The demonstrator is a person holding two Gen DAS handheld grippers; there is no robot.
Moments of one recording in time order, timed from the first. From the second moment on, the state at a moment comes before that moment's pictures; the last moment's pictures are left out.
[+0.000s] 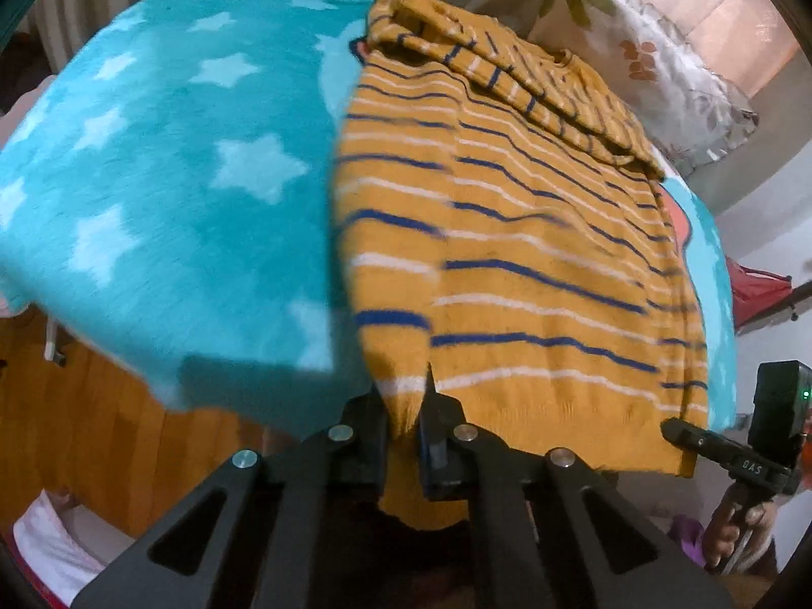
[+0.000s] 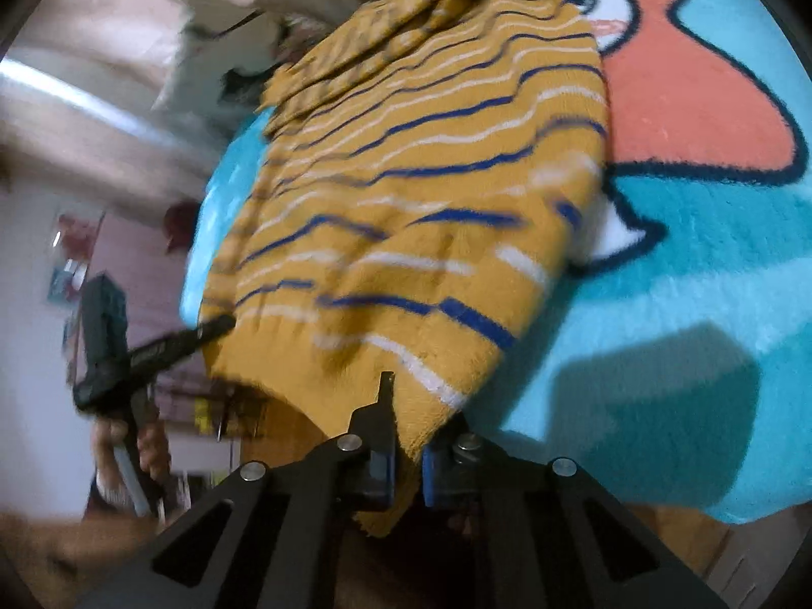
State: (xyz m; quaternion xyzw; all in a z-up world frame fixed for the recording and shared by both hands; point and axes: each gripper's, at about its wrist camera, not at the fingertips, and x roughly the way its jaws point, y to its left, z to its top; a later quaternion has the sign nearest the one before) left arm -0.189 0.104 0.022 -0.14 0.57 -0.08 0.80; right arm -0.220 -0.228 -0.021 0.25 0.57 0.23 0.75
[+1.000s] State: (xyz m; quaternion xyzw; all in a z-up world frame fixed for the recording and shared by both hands) left arm 0.084 0.086 0.085 -0.15 0.50 -0.08 0.85; right arm 0.009 -0.247 0.085 0.29 0.43 0.22 0.82
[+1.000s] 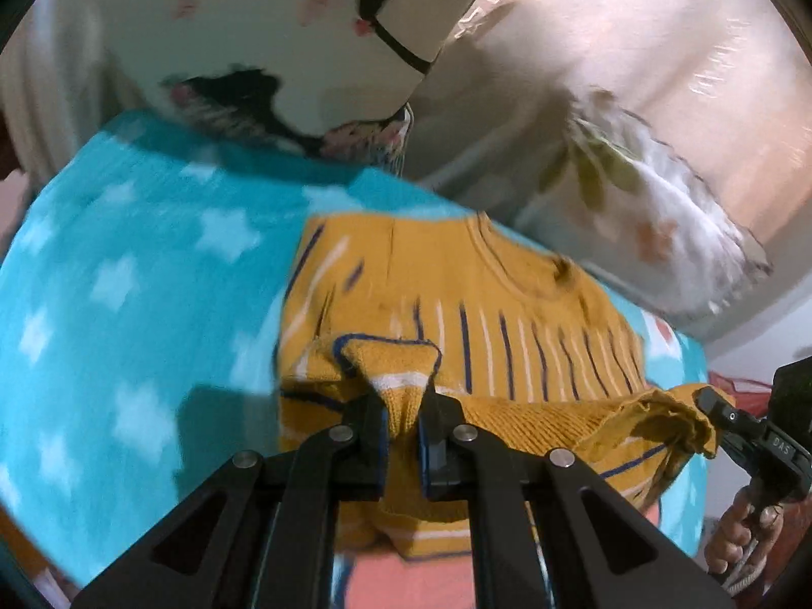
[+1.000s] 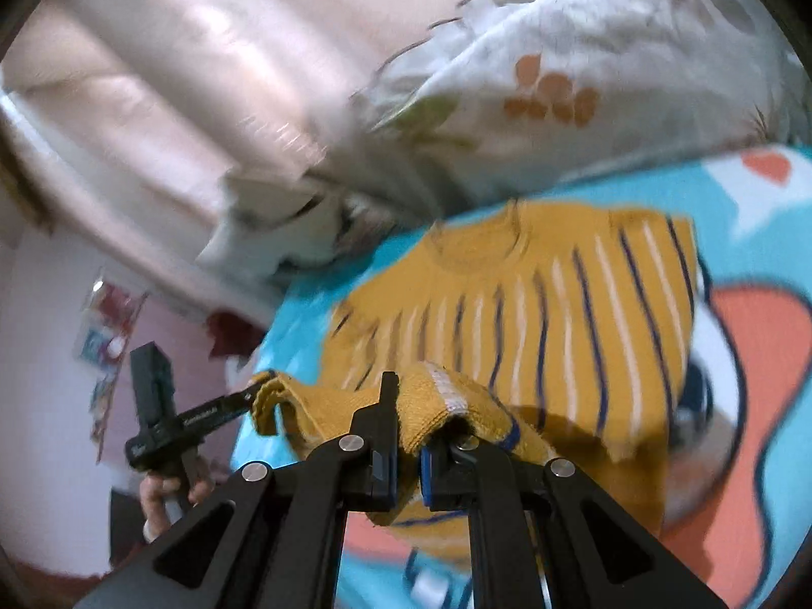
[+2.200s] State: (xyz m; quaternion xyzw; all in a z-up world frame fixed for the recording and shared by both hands) left arm 0.154 0.133 0.045 -0.20 0.53 -0.06 0.82; right arm 0.109 -0.326 0.030 0.42 0.43 0.04 0.80
